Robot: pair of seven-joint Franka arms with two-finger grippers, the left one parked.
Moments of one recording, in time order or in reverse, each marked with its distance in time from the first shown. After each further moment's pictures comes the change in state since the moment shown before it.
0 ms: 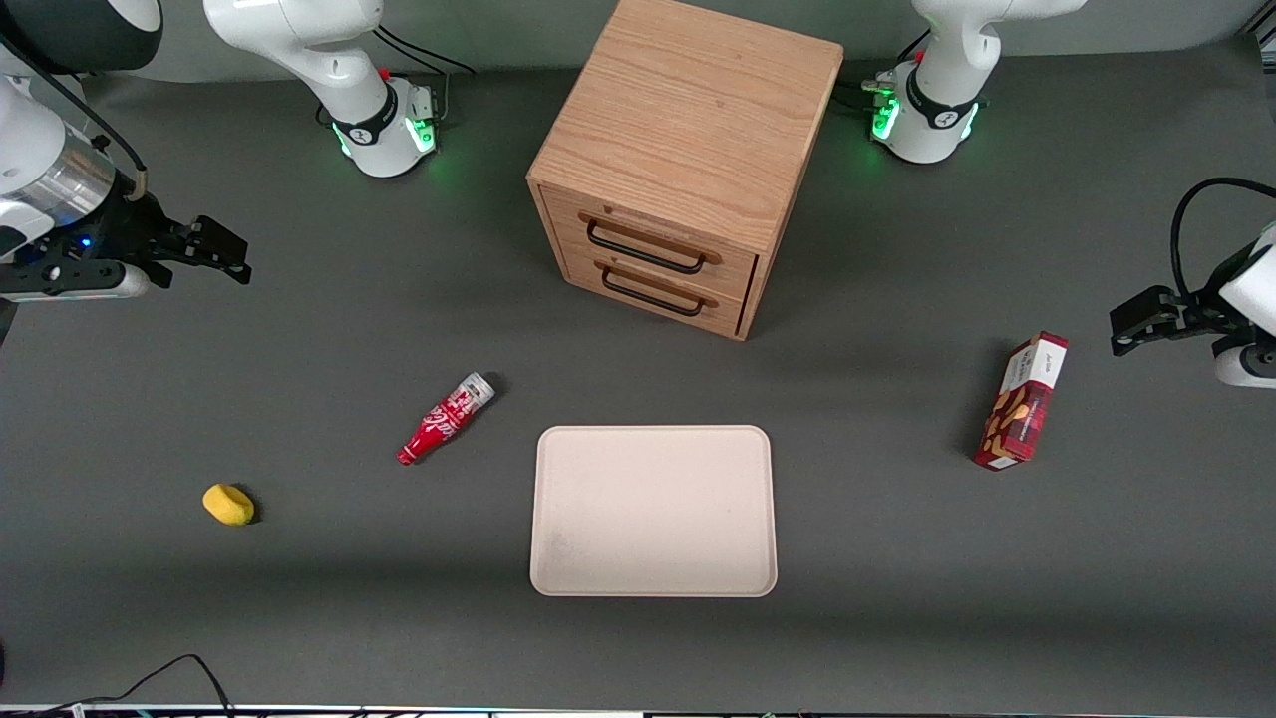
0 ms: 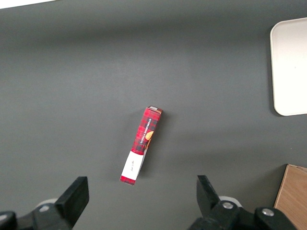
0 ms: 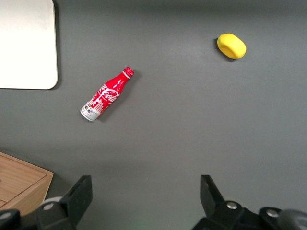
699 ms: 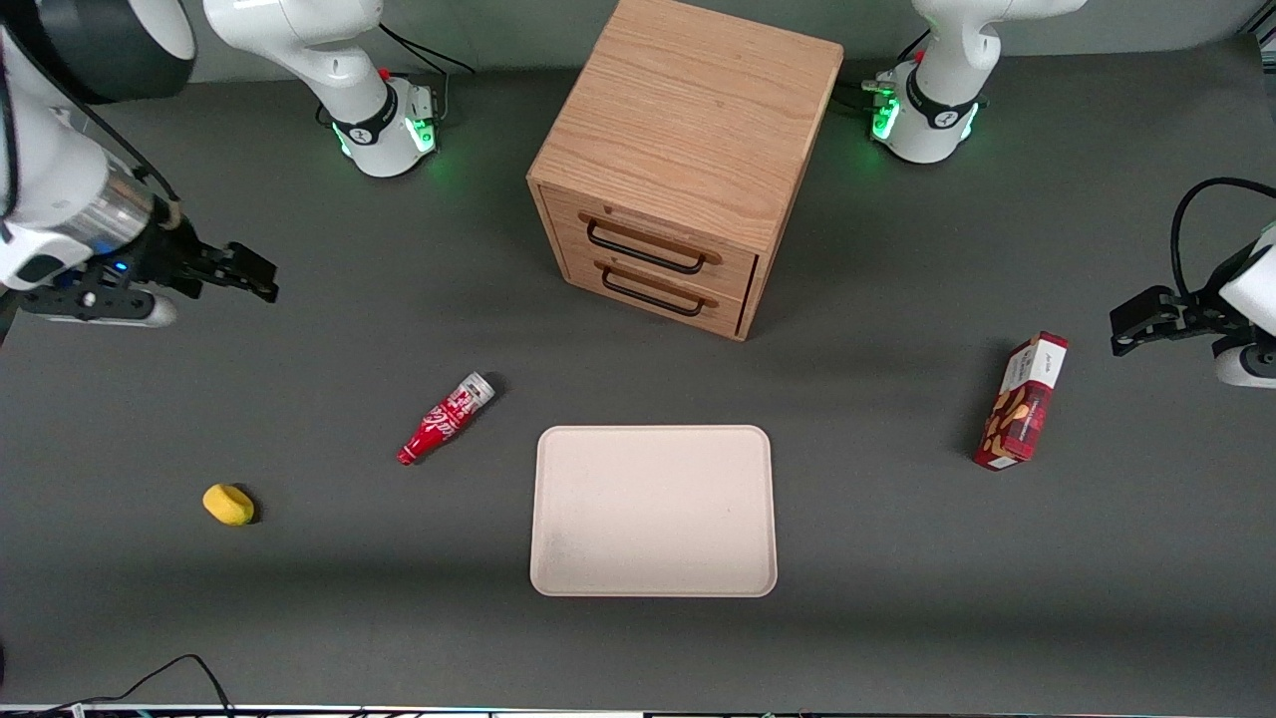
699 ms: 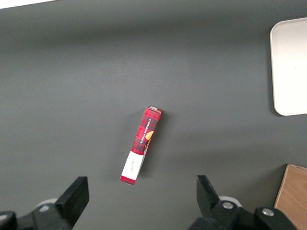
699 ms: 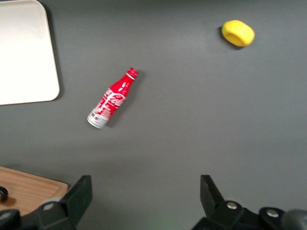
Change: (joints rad) arm 0.033 0.094 0.037 0.032 0.009 0.025 0.193
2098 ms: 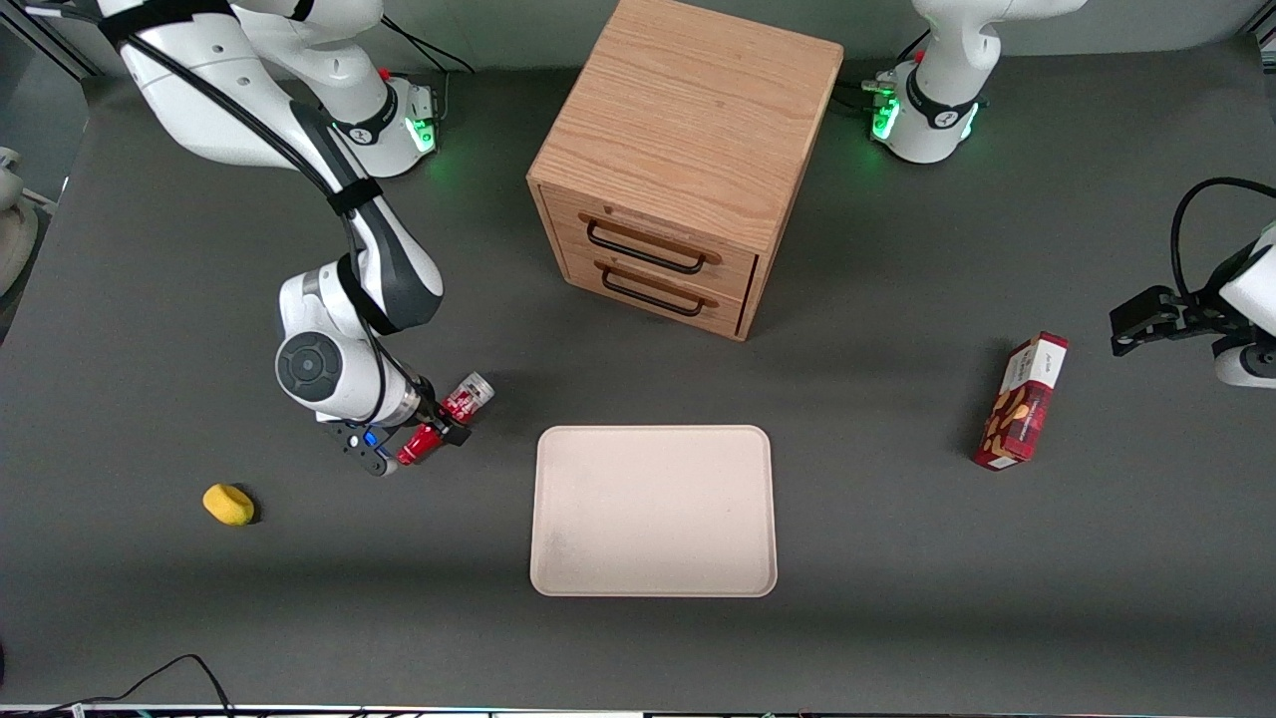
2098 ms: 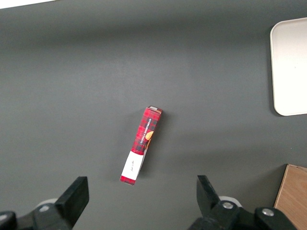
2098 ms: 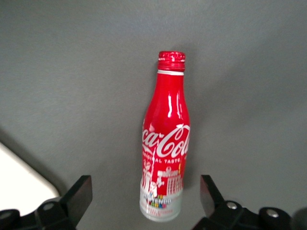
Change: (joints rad) arm 0.020 0.561 0.145 -0.048 0.002 0.524 0.759
